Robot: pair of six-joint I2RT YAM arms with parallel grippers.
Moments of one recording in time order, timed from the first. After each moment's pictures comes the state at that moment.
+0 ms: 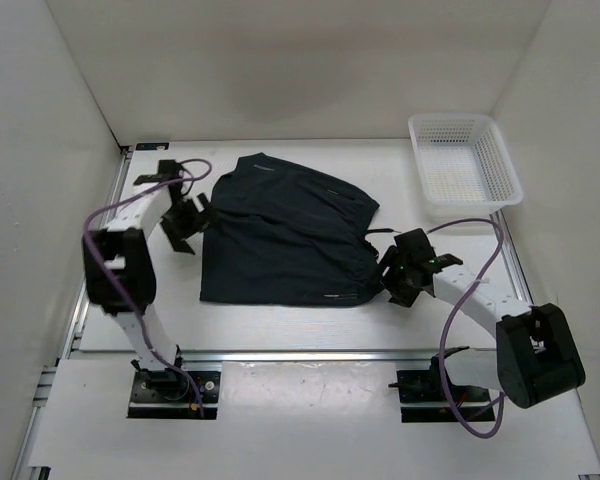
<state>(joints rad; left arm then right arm) -0.02 1.93 1.48 -0.90 0.19 -0.50 0.39 1.26 0.61 -0.46 -0.05 0.94</state>
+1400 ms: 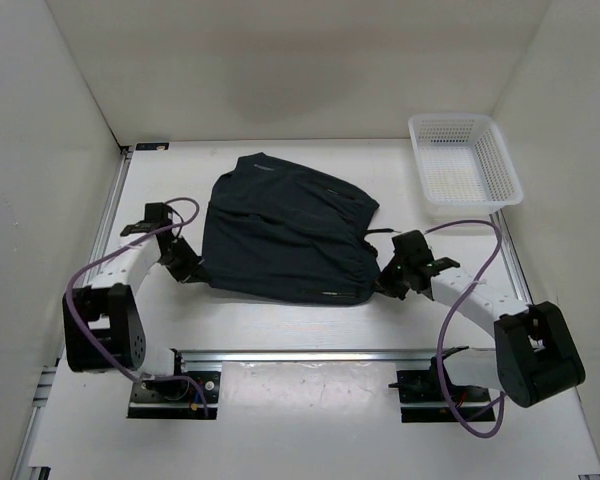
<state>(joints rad) 0.05 1.44 0.87 -0.76 0.25 -0.63 0.40 1.27 0.58 -0.36 -0.04 0.98</state>
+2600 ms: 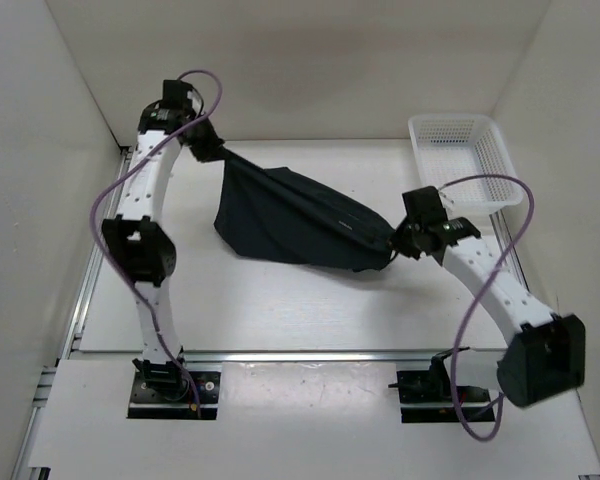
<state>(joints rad) -0.08 2.05 2.20 -1.03 0.25 -0.59 0.37 1.22 0.98 -0.71 0.17 0.89</state>
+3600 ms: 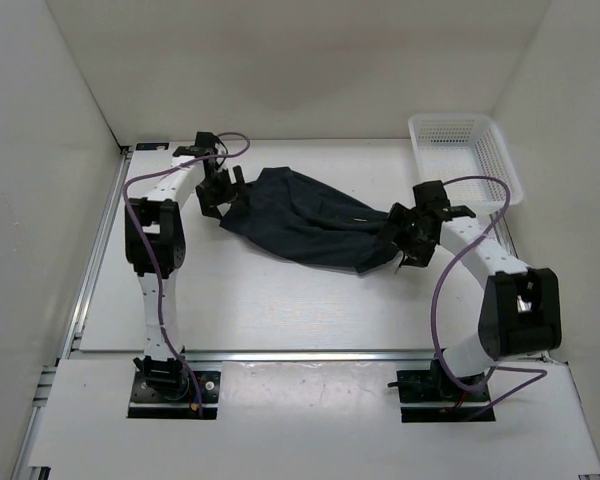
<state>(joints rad) -0.12 2.20 1.89 -0.89 0.20 -0.39 0.19 1.47 1.01 -0.65 -0.12 0.64</state>
